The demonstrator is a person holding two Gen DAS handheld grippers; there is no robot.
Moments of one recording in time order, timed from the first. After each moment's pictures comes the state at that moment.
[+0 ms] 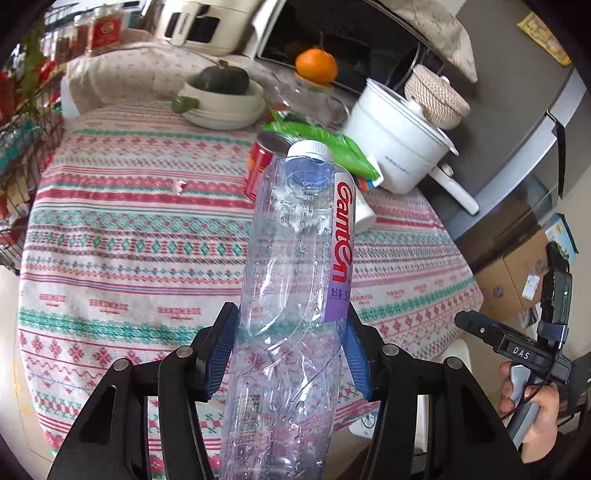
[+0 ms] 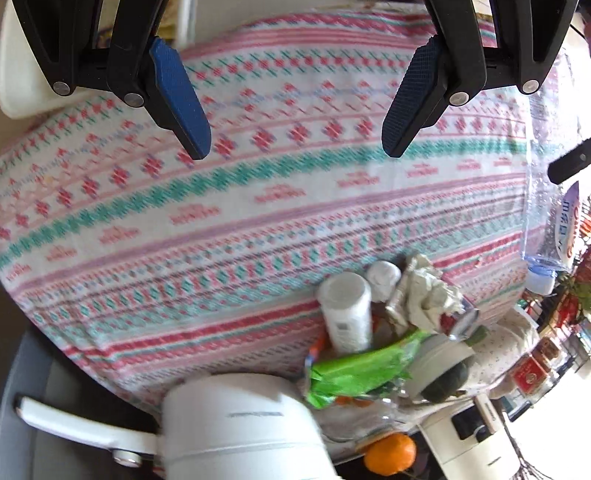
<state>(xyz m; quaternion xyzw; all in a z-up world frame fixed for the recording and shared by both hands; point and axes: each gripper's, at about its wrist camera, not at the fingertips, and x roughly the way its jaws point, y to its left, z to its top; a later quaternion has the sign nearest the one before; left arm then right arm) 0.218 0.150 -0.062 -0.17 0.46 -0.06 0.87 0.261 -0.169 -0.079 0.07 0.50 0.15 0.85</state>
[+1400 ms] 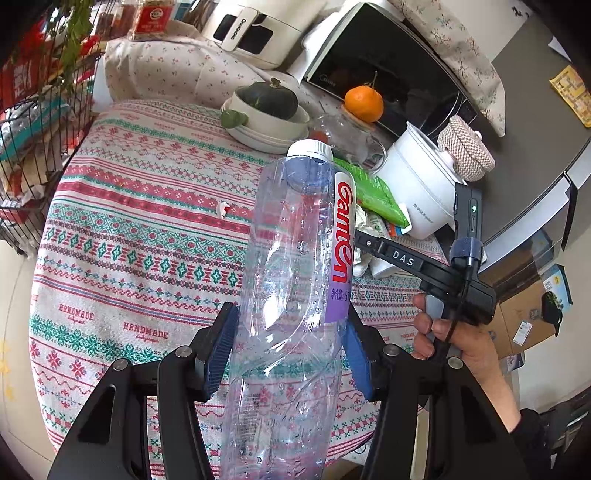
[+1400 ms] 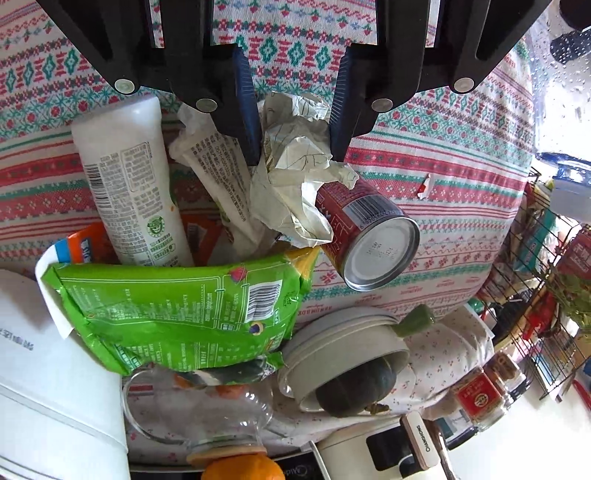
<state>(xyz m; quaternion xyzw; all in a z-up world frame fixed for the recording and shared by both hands) 0.243 0.195 -0.073 -0.24 0.43 -0.04 0.87 0.382 -0.022 -0.114 0.04 0.47 0.24 0.85</state>
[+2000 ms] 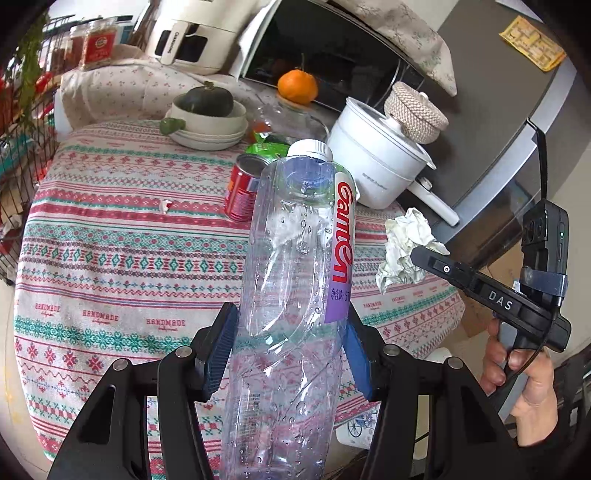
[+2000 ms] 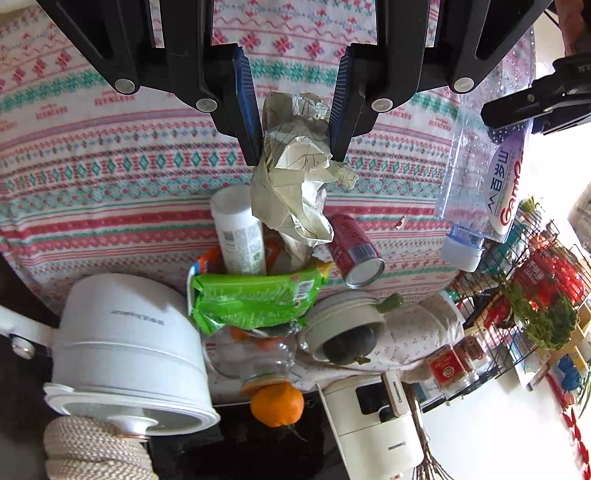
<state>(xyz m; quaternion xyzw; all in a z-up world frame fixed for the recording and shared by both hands) 0.217 0.124 -0.057 -0.17 0.43 -0.10 0.88 0.271 -0.132 -0.041 0.03 0.42 0.24 0.88</state>
